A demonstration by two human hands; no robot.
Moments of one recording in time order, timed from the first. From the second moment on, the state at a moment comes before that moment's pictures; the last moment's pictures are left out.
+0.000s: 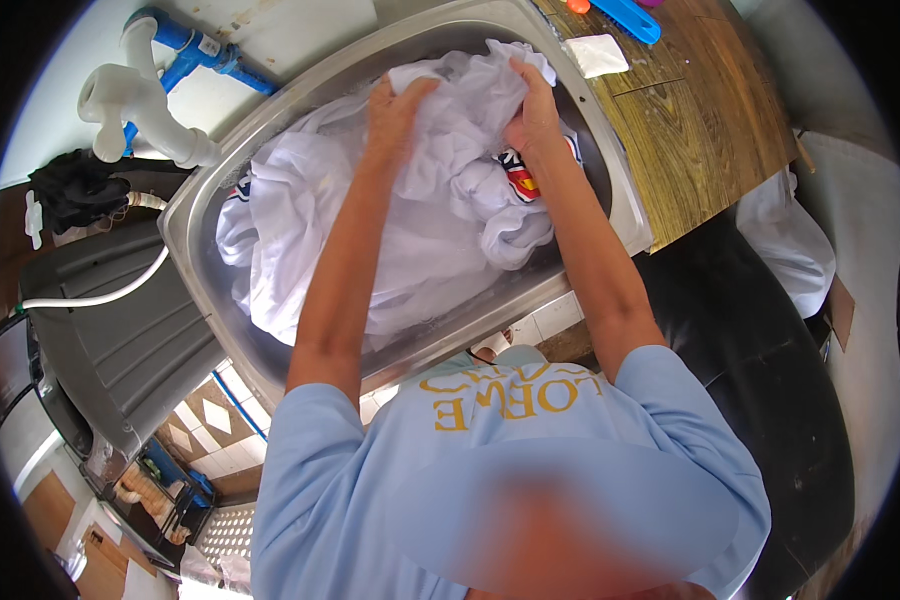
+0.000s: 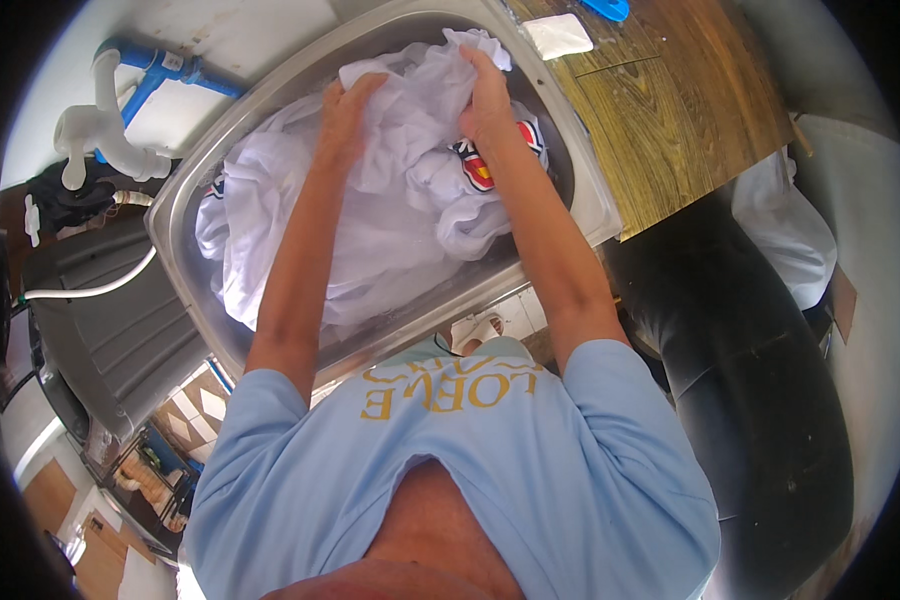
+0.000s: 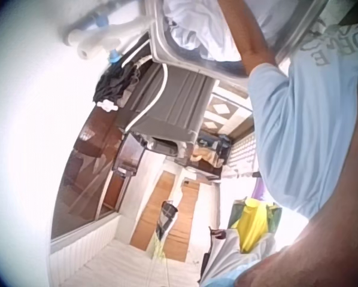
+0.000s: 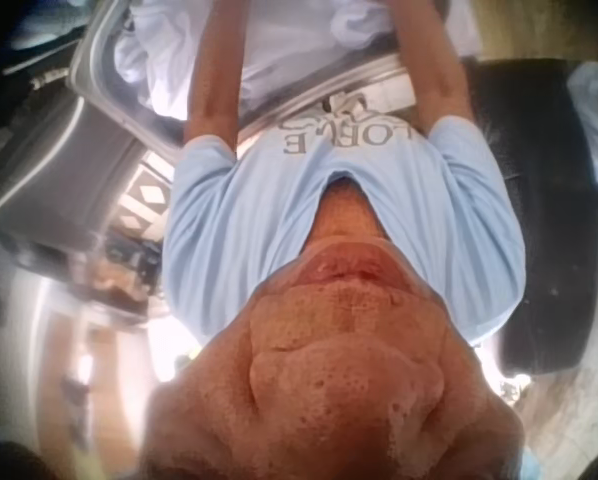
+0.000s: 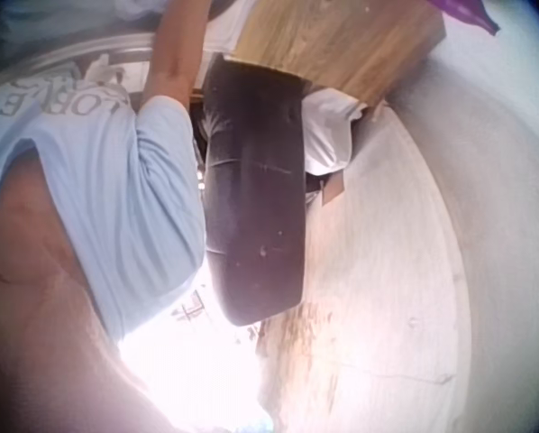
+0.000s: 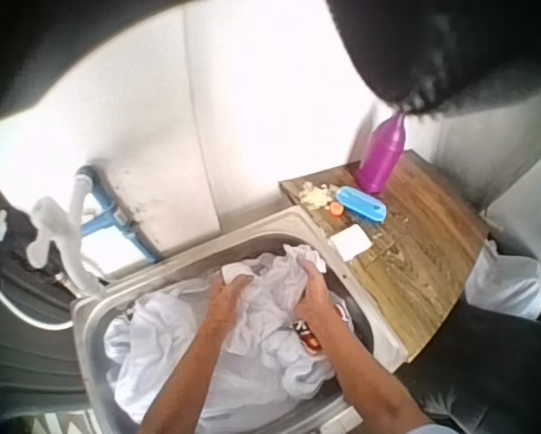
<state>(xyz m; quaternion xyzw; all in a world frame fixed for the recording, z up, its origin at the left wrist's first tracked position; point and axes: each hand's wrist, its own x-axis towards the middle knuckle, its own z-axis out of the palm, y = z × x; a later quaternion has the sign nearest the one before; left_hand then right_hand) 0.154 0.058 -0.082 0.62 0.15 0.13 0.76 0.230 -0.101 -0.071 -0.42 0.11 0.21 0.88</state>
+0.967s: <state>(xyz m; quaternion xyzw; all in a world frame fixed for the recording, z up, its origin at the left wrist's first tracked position) 0.137 0.058 -0.047 0.92 0.07 0.36 0.15 0.199 -0.161 0.001 -0.92 -0.32 0.08 0.20</state>
